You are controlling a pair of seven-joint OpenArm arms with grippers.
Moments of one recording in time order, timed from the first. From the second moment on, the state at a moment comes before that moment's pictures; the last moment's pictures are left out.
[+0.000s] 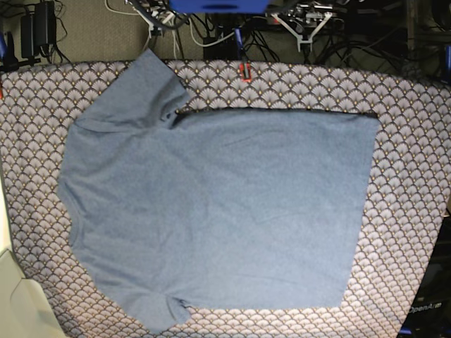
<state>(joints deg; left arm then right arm) 2.4 -3.4 18.6 10.5 -22.9 8.2 -0.8 -5.5 -0.9 2.7 10.7 0.2 1.0 -2.8</state>
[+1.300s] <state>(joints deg) 59.7 -23.8 0.1 112.9 -23.4 8.7 -6.7 -59.7 3.7 4.7 116.4 0.2 0.2 -4.2</state>
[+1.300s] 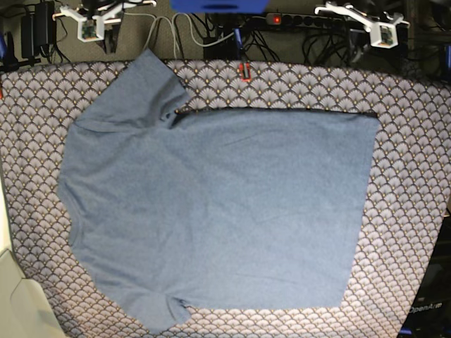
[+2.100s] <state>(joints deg) 56.3 -21.7 -2.1 113.0 -23.7 8.7 -6.1 -39.2 11.2 5.4 106.7 32.3 0.2 -25.6</state>
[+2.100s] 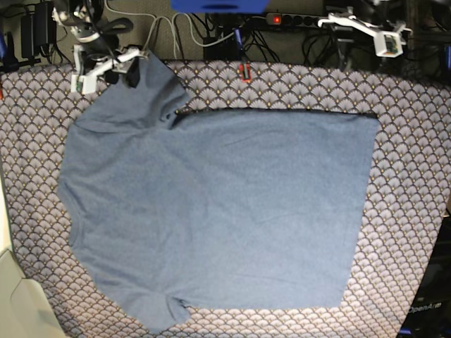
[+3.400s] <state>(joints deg) 29.8 -7.9 -14.5 98.6 -23.4 8.5 14.0 -38.0 9.6 -2.1 101.8 33.3 1.0 -22.5</state>
